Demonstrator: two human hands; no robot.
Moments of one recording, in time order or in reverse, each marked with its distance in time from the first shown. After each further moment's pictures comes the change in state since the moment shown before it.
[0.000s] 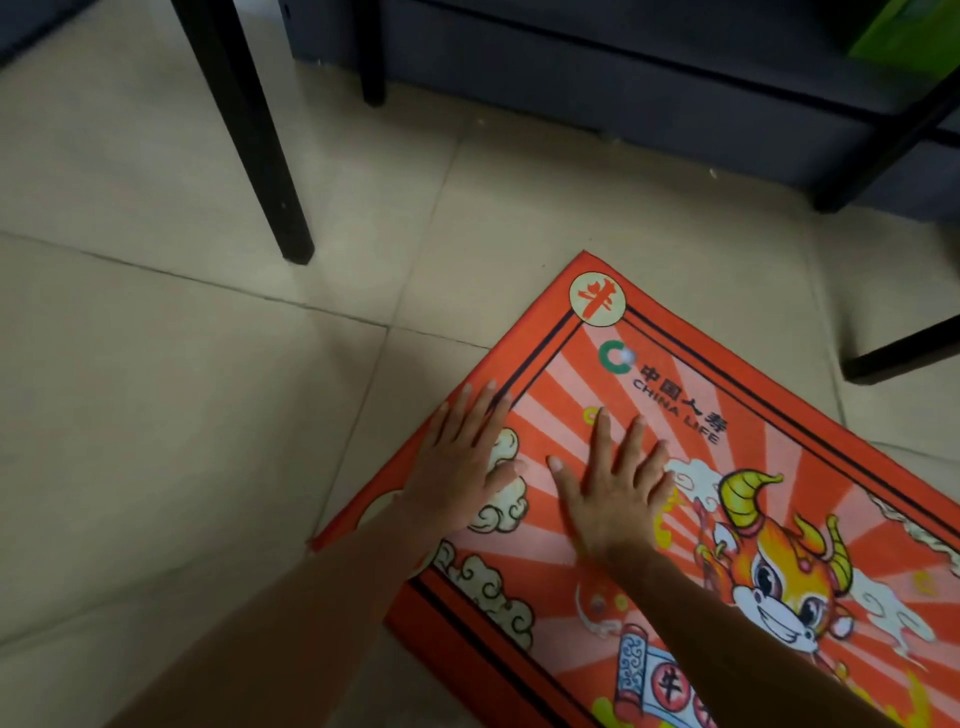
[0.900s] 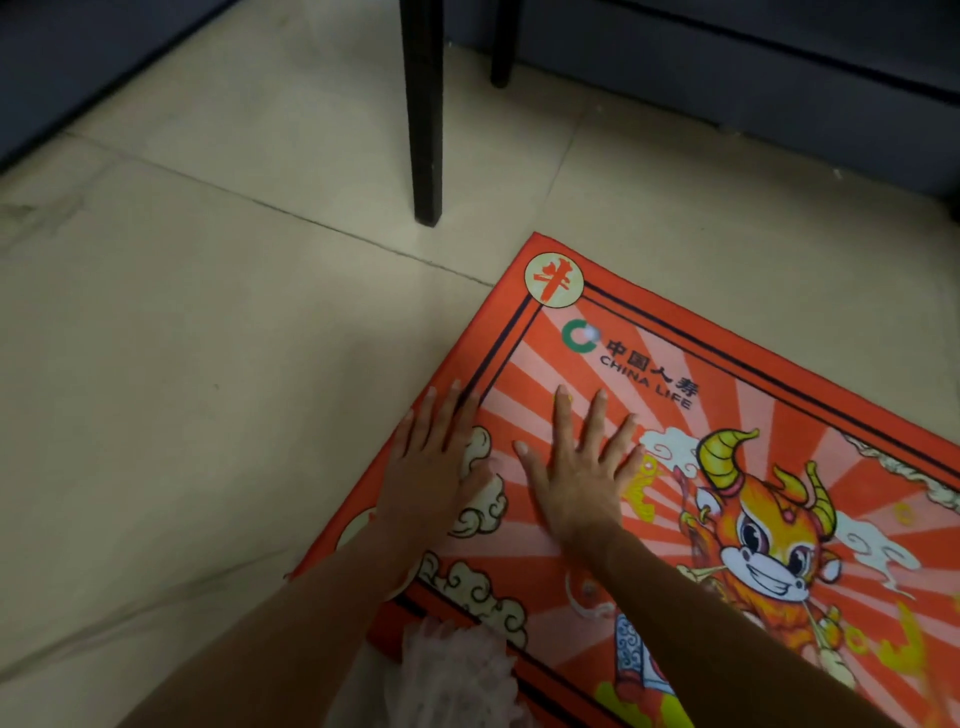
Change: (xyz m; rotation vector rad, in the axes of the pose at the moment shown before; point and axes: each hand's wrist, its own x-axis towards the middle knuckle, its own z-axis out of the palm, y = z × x) left_hand -0.132 -0.076 -0.012 0.078 0.083 -0.274; right_hand -0.060 -0.115 0.040 -0.050 -0.054 -0.236
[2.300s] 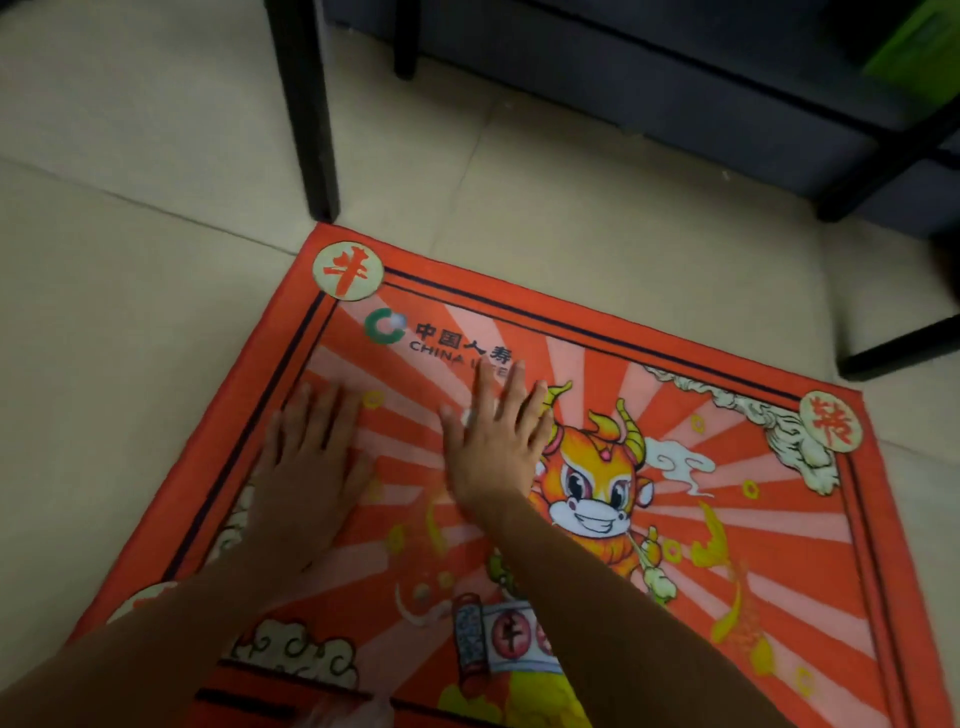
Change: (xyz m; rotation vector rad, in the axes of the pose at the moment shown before) left_hand 0.013 -0.014 -0.016 -0.068 -0.027 -0.087; right_hand 0.037 -0.007 -0.004 0.038 0.163 0.078
